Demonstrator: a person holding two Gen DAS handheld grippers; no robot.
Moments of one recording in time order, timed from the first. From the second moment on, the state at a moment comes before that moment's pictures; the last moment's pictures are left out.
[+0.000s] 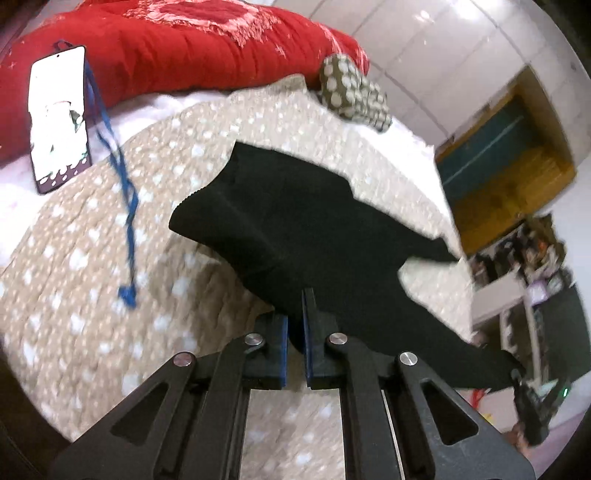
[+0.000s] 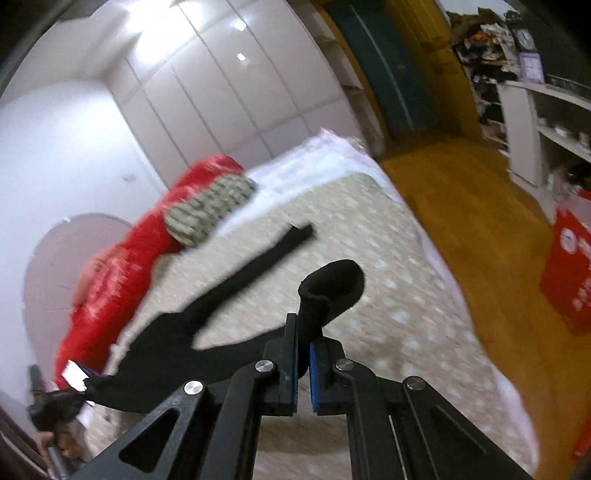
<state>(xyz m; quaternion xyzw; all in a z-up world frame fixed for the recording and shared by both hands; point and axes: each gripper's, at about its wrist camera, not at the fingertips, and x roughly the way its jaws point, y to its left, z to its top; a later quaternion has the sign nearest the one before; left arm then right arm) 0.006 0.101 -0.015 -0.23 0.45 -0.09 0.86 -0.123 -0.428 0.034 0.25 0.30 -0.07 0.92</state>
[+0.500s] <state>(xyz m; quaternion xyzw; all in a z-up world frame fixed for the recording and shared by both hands) -0.035 0.107 -0.011 -0.12 0.47 0.00 0.88 -0.074 -0.380 0.029 0.14 0.37 -0.08 0.91</state>
